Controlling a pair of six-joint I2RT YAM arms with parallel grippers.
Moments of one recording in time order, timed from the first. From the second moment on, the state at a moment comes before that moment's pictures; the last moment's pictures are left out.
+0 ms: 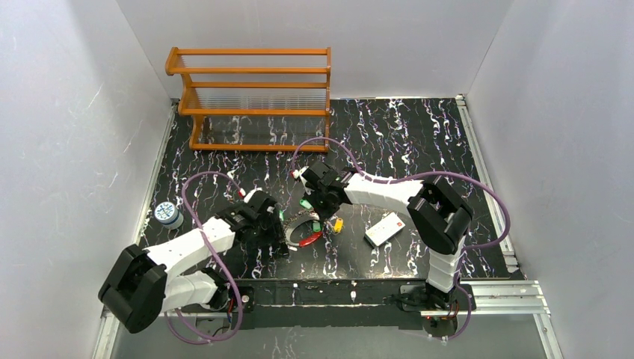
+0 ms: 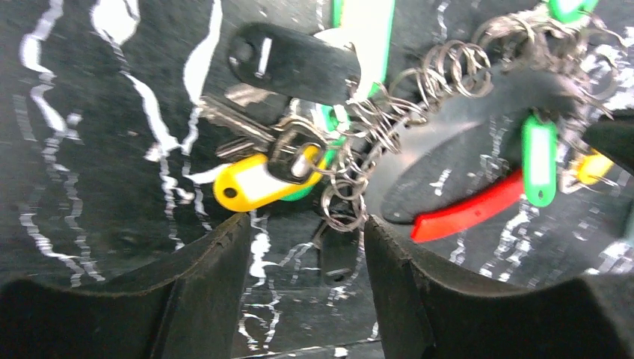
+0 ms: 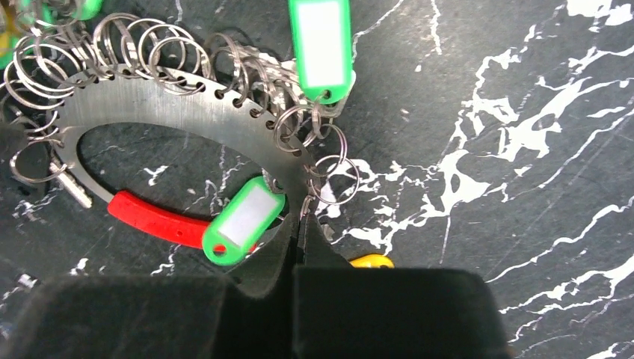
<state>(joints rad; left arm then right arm) -0.66 1.12 0.51 -0.49 -0.07 -0.92 0.95 1.86 1.27 -0.55 -0.04 0.13</state>
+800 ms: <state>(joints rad) -0.68 0.99 0.57 -0.49 -0.03 -0.77 0.69 1.79 1.08 -0.15 -0.76 0.62</state>
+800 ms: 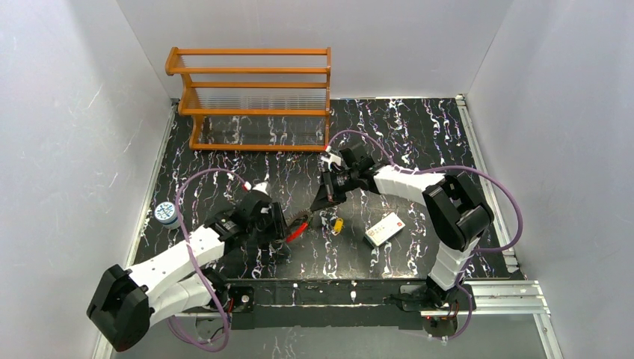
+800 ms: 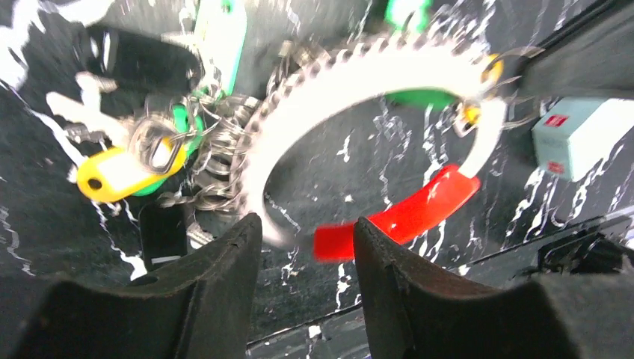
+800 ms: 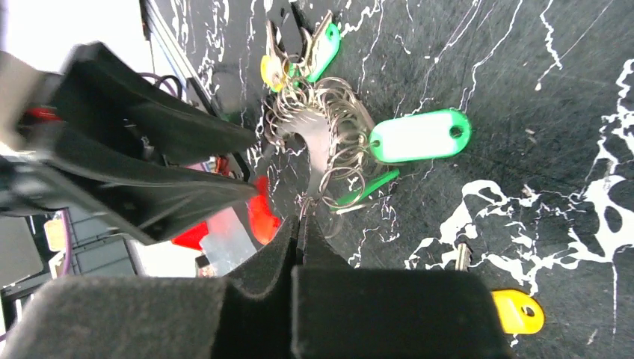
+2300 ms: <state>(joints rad) -0.58 1.53 0.84 -0.54 -0.28 -0.68 0.69 1.79 1.15 -0.43 -0.54 0.26</state>
